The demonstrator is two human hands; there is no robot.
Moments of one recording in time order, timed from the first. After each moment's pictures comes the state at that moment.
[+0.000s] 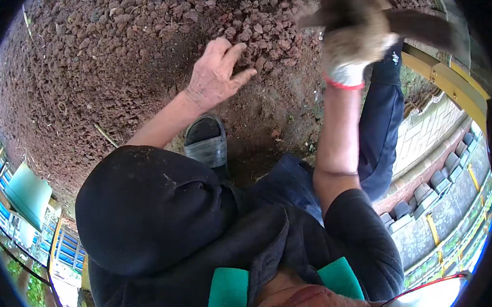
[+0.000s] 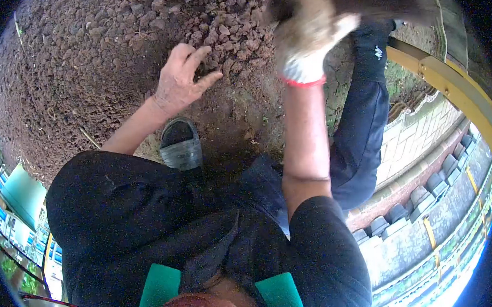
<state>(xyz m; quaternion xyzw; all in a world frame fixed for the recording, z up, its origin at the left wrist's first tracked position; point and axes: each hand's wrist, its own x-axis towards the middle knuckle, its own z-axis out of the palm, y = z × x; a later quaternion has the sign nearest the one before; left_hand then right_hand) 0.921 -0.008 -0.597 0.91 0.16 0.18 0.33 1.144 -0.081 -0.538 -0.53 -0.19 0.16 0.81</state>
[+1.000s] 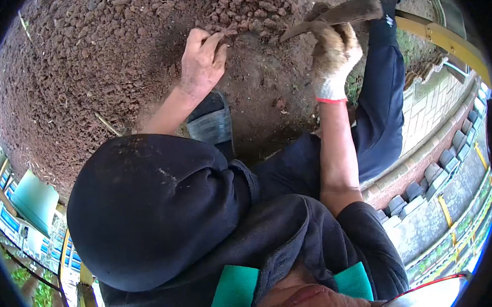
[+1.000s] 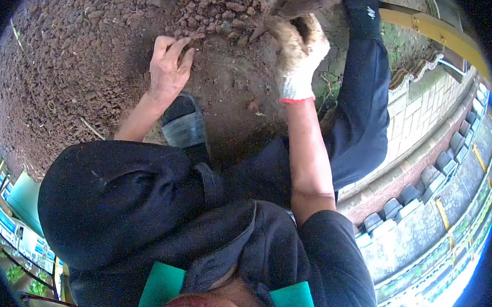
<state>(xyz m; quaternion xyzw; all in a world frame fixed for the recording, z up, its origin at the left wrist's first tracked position) 0.882 -0.033 -0.601 0.88 0.26 0.22 0.33 1.079 -0.163 -0.531 -0.68 -0.05 0.16 0.71</state>
